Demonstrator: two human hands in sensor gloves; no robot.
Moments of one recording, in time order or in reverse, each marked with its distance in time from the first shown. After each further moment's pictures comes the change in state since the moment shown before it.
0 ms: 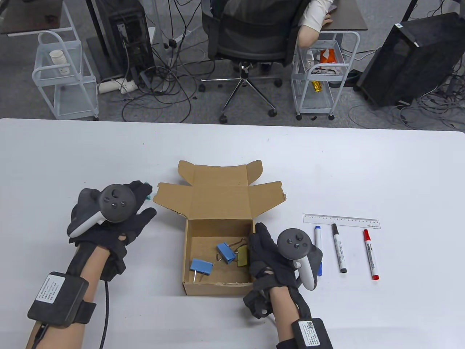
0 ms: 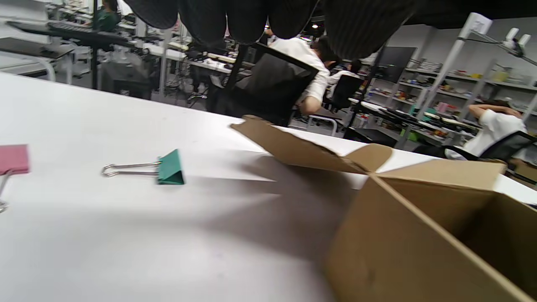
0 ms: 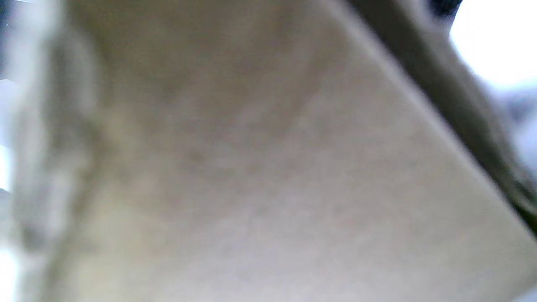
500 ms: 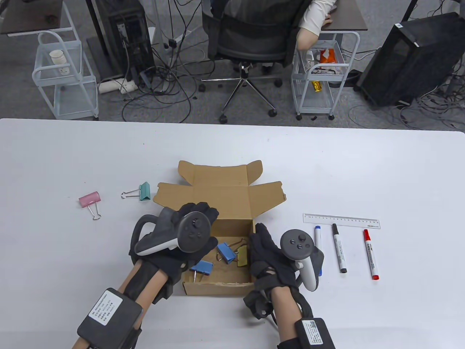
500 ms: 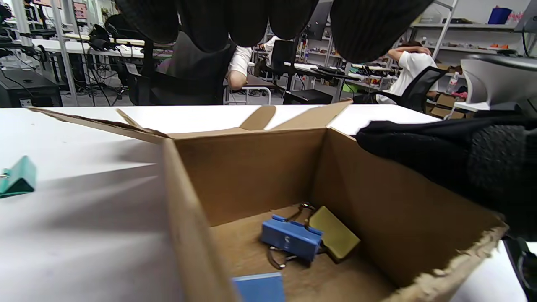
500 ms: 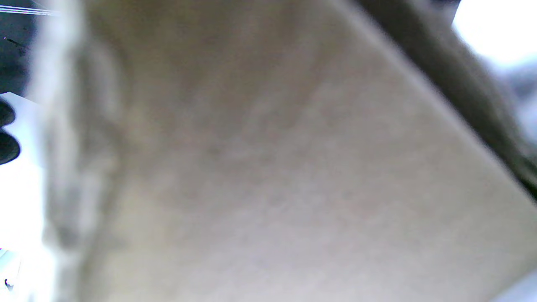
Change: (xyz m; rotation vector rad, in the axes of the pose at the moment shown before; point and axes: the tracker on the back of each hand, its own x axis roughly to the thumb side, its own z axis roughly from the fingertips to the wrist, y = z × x) left_hand 0.139 -0.021 0.006 -0.114 -0.200 -0.163; right_hand -0.005 0.000 0.000 0.027 0.004 -0.069
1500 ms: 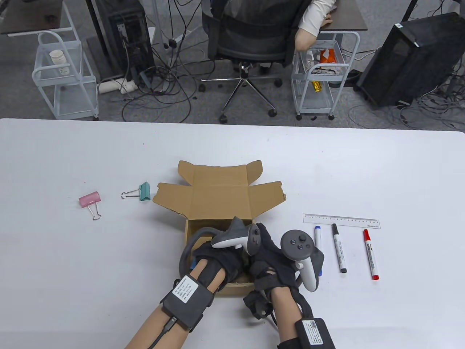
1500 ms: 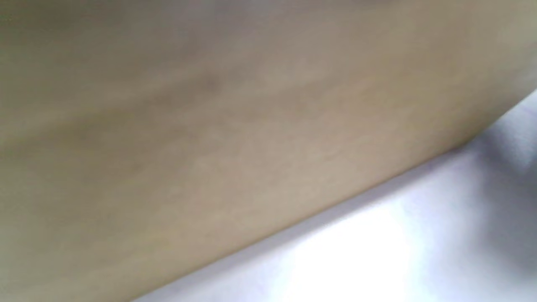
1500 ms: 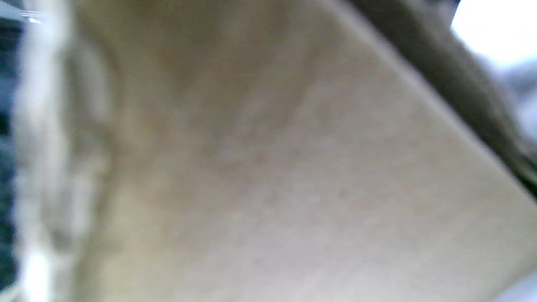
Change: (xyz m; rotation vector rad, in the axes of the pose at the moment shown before) left_hand 0.050 -0.113 -0.098 -0.563 0.160 -0.098; right_hand -0.002 0.001 0.000 -0.004 0.001 -0.005
